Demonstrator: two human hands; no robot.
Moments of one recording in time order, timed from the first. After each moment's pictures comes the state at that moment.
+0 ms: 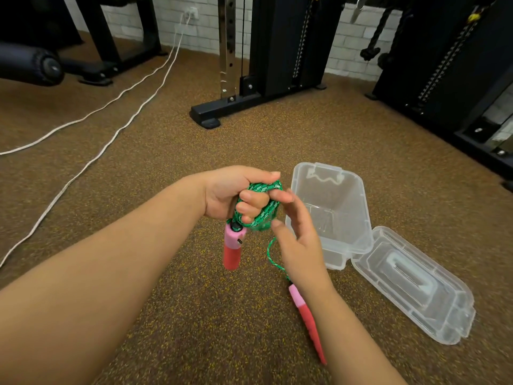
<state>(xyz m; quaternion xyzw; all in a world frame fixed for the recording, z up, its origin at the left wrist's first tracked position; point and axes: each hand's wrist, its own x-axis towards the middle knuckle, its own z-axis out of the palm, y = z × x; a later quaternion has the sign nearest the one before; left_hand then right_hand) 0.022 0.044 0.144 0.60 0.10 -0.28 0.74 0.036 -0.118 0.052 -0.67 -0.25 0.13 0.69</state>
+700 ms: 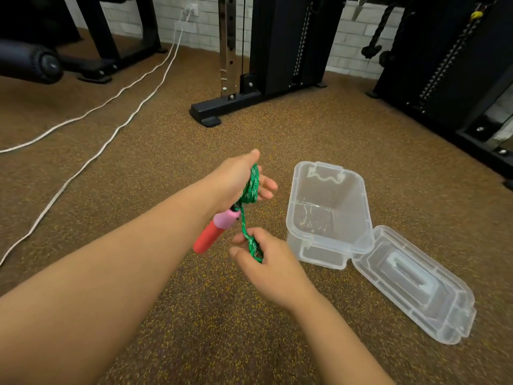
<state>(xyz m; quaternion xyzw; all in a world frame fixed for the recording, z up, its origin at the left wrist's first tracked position) 0.040 0.042 0.128 0.65 0.23 0.01 0.72 0.006 -0.108 0.062 -0.82 -0.33 0.20 0.43</state>
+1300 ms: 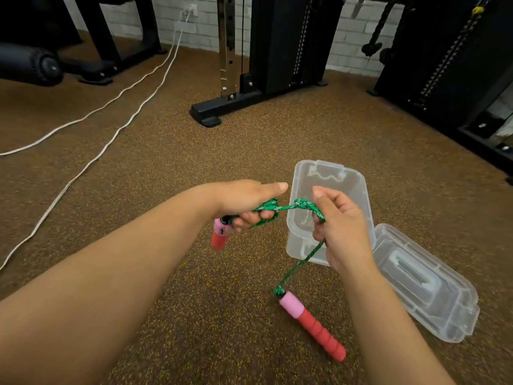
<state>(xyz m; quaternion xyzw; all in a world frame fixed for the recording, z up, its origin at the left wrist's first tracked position) 0.025 0.034 0.129 0.82 0.12 -0.26 0.50 0.066 -0.138 0.099 -0.65 -0.05 0.15 0.75</state>
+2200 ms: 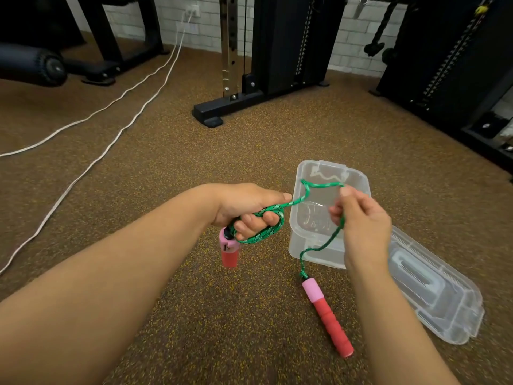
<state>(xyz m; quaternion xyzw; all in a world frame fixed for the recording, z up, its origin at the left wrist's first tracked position) 0.019 0.030 0.129 0.73 0.14 -0.33 0.58 0.084 -0.152 0.083 -0.66 -0.02 0.01 0.75</state>
